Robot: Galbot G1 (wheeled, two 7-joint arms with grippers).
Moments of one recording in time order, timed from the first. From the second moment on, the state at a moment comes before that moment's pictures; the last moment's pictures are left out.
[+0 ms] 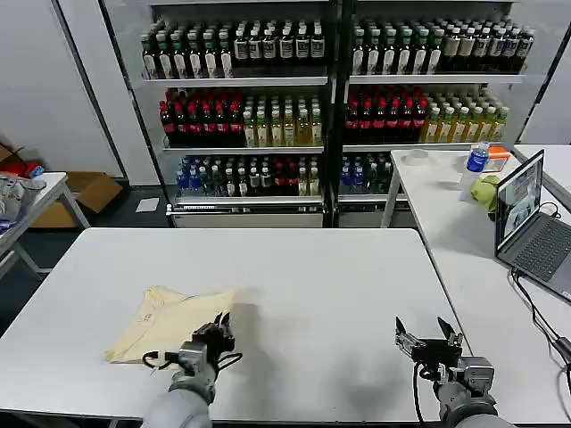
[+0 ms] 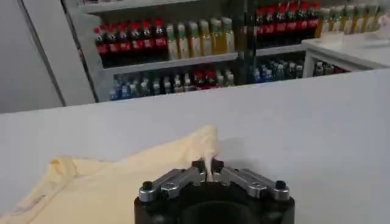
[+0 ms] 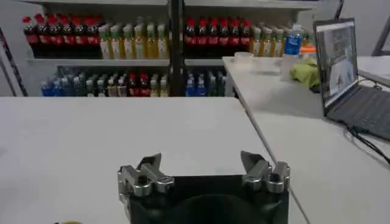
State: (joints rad) left arm 1.26 -1.19 -0.16 -2.02 -0.37 0.53 -0.42; right arm -1.56 1.14 0.55 2.29 0.49 -0.57 0.34
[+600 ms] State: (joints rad) left arm 1.25 -1.24 -0.23 -2.06 -0.61 0.38 -0.38; right arm -1.47 1.17 0.45 2.26 0.54 -0.50 0.30
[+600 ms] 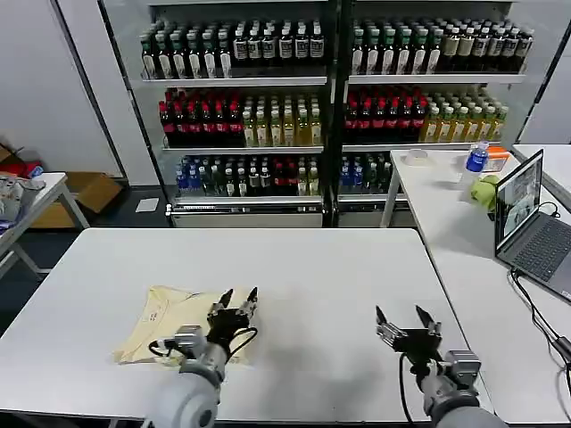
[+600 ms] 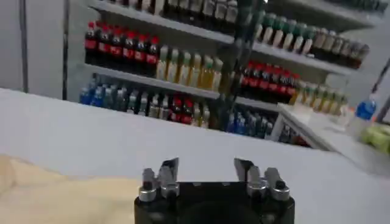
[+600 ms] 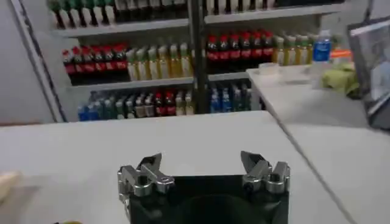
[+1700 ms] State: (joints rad) left arm 1.62 -1.19 -0.72 -2.30 -0.70 0.32 -0.34; right arm -1.05 1.59 0.01 1.77 0.86 -0.44 0.44
